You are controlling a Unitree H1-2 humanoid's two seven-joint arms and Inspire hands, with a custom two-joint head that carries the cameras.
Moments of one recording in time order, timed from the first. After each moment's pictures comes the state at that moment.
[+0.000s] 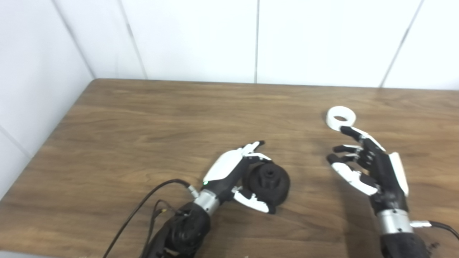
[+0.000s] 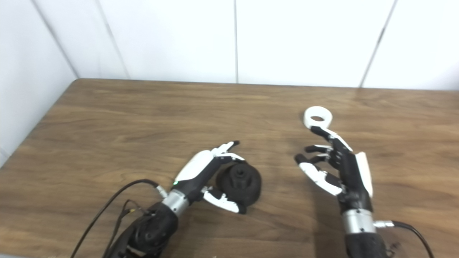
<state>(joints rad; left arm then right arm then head) -0.07 0.18 -0.37 -0.15 0.58 0.11 -0.12 0.02 -0.07 0.05 -0.29 -0.21 0.06 -0.01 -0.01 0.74</state>
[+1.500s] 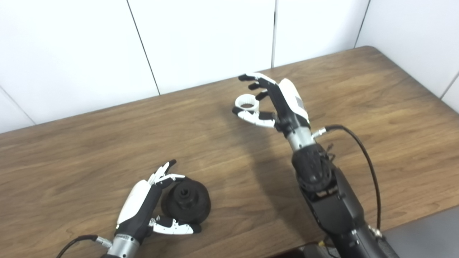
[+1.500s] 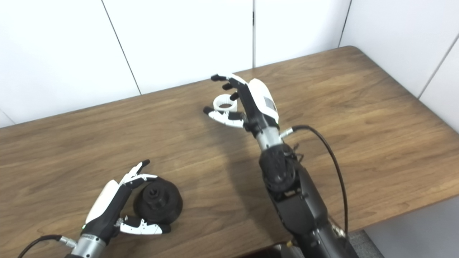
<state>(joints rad) -0.01 0.24 -0.29 -0.21 0.50 0.04 -0.20 -0.29 -0.13 0.07 -0.16 -0.60 0.19 -0.08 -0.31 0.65</state>
